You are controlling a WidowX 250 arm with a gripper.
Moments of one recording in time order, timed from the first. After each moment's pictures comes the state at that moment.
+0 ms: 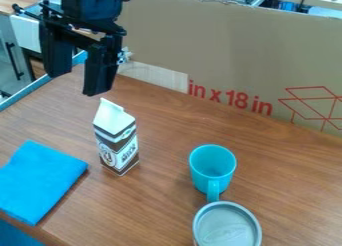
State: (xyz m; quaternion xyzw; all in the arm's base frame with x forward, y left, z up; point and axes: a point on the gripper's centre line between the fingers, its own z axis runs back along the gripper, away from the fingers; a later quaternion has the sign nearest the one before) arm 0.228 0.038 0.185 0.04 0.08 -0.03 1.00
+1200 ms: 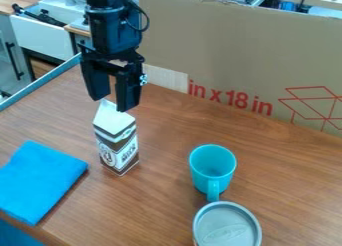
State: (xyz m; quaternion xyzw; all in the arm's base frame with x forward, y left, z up) arm 0.281 0.044 0.132 -0.03 0.02 -0.07 1.00
